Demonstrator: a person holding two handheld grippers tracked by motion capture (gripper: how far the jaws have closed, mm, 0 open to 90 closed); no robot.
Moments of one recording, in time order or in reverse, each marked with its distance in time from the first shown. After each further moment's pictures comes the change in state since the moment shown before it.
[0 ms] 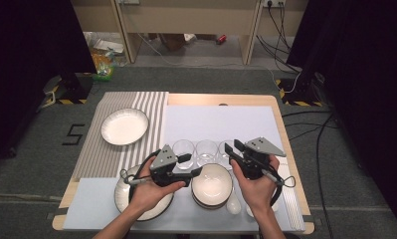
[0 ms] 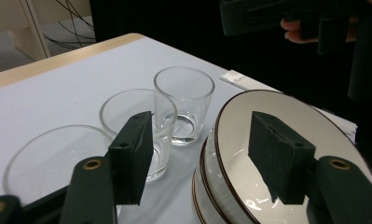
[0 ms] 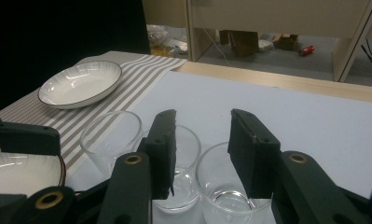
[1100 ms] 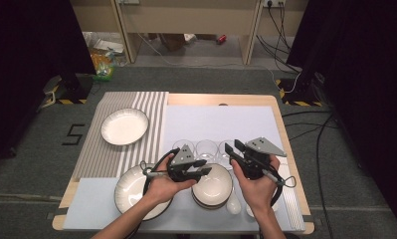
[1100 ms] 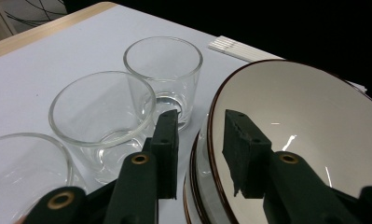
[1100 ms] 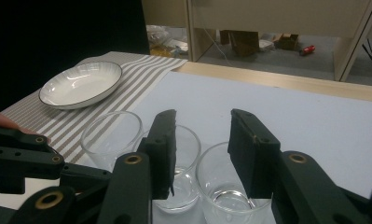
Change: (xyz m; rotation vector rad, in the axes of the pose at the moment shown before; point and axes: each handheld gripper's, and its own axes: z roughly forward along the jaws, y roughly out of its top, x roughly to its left) left arm 0.000 0.001 0.039 0.127 -0.063 0.076; right arm -0.001 0.000 -0.001 0.002 0.002 0.007
